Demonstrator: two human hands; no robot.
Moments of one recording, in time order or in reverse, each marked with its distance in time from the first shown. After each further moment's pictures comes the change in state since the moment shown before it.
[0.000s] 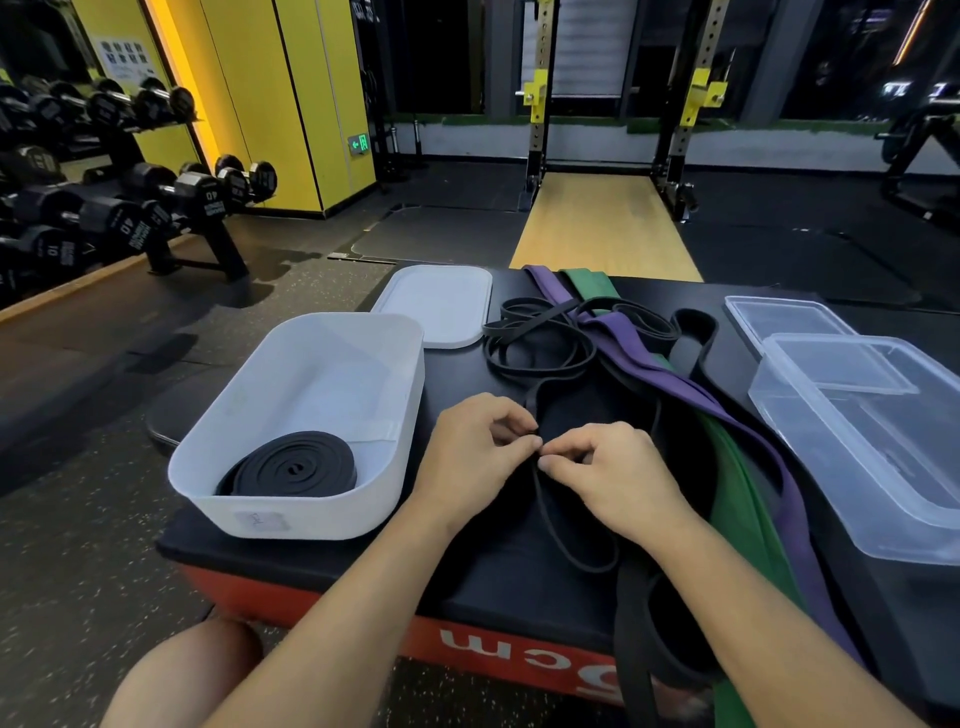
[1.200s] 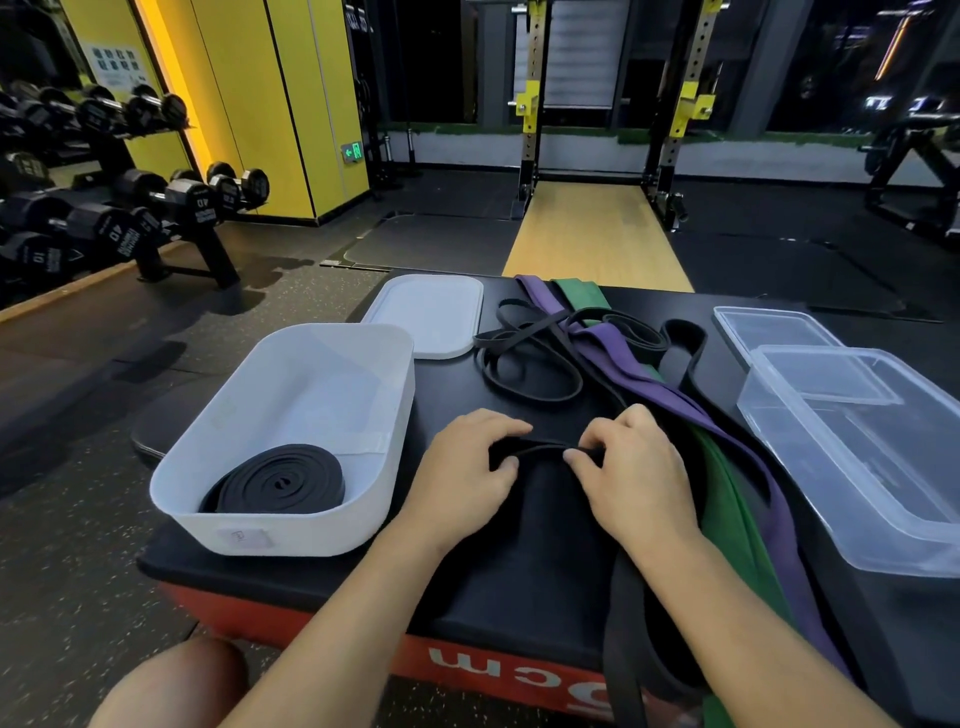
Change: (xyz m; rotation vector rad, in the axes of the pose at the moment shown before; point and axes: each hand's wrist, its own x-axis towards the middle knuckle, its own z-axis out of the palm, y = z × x) left_hand -0.001 -0.002 -0.003 0.239 -0.099 0.154; right_hand 0.008 0.016 0.001 -0.357 0.270 0.048
